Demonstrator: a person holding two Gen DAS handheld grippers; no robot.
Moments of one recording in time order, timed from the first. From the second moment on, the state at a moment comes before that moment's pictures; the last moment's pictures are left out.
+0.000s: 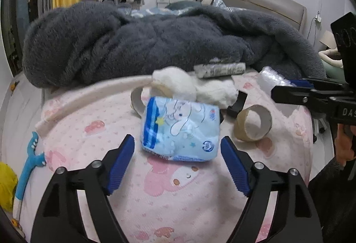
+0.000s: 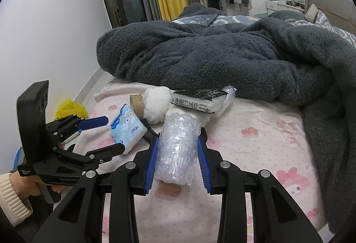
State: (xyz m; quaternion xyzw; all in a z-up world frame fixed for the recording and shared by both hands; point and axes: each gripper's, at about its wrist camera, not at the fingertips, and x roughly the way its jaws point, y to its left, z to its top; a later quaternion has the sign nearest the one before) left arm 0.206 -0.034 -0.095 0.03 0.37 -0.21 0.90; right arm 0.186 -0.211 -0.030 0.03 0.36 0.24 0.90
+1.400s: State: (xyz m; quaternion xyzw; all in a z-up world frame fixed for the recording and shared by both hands) left arm 0.149 0.118 -0.113 -0.02 0.43 0.00 0.90; right arm 0.147 -0.051 0.029 -0.02 0.33 0.36 0.87
